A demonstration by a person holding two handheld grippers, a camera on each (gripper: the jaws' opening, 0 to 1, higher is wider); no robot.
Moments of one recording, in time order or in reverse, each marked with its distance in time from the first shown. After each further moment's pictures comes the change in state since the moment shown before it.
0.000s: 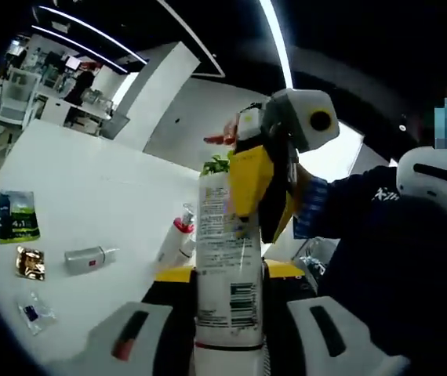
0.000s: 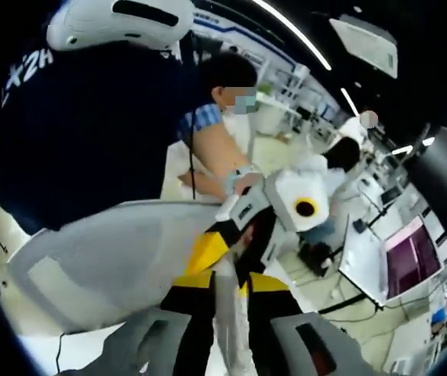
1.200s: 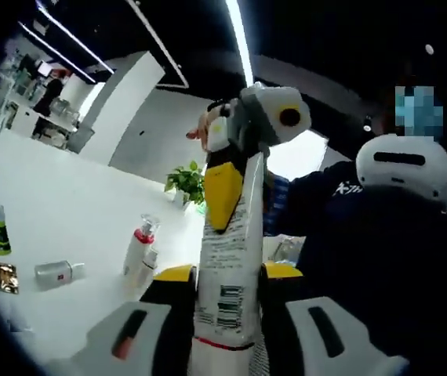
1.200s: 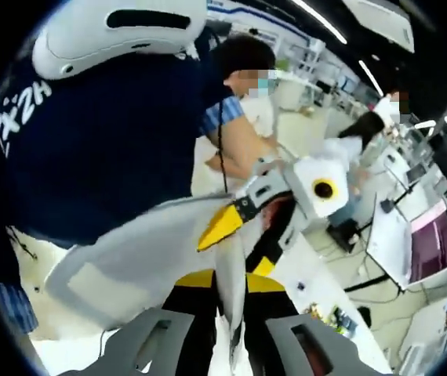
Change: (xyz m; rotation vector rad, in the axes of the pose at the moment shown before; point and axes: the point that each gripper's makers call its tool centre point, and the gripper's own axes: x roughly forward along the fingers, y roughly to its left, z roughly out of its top) left arm 0.006 -0.020 -0.001 0.130 -0.049 0.060; right arm -0.006 0.037 -0.017 0.139 0.272 0.141
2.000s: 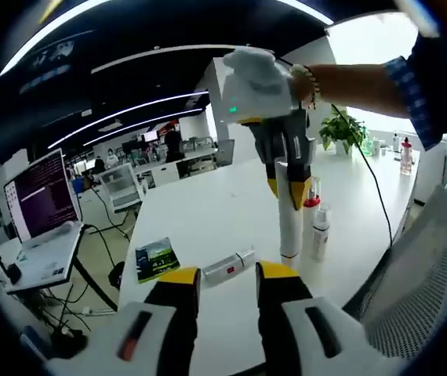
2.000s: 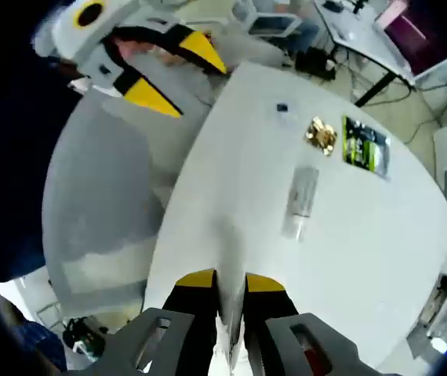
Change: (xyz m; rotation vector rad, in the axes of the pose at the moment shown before) left arm -0.032 0.084 -0.013 0.425 0.120 0.807; right arm 0.022 -0.016 -0.196 0.663 0.673 0.023
